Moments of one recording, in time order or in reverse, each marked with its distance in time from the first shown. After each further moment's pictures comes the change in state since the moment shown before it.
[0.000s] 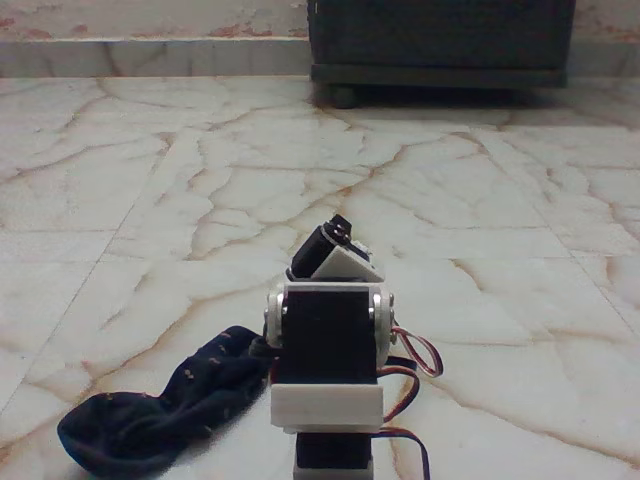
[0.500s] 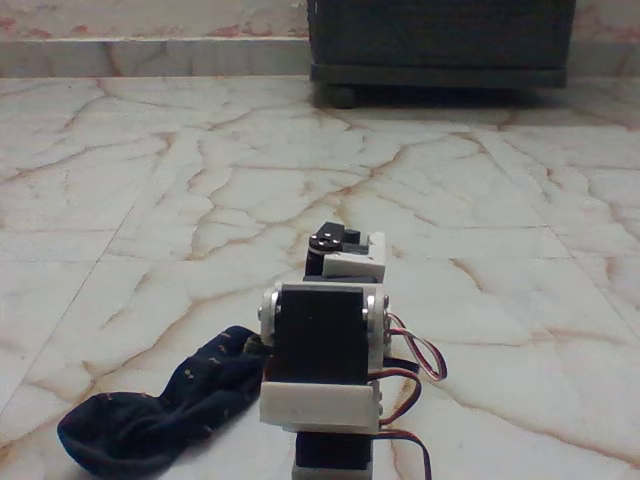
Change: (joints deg) arm 3.1 0.0 0.0 -1.5 -30.6
